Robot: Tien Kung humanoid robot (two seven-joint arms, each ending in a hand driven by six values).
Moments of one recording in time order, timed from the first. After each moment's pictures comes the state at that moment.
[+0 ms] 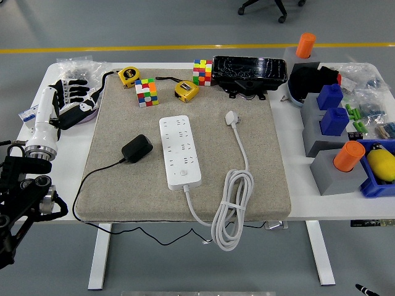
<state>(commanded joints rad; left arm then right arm) -0.33 0.35 -1.06 -1.18 1.04 0.49 -0.24 0.04 -0.30 0.88 0.45 -0.64 -0.01 -0.12</state>
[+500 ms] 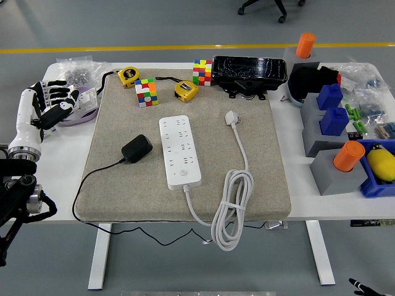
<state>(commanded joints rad) -0.29 0.35 -1.14 -1.19 1.04 0.48 -0.21 0.06 -0.28 0.87 0.44 -0.63 -0.02 -0.11</state>
